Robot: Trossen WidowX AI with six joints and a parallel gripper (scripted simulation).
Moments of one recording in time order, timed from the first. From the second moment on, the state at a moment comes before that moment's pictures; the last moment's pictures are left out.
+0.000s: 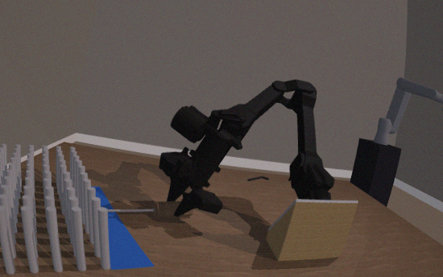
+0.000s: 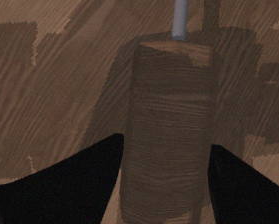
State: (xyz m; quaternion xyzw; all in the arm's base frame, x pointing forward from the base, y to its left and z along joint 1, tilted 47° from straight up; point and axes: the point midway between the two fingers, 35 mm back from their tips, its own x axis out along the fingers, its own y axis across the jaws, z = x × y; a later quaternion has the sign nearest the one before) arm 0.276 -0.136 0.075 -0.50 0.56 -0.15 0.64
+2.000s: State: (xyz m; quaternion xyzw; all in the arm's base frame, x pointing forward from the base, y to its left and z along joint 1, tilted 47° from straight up) arm 0.259 -0.123 0.098 -0.50 0.57 -0.15 0.64
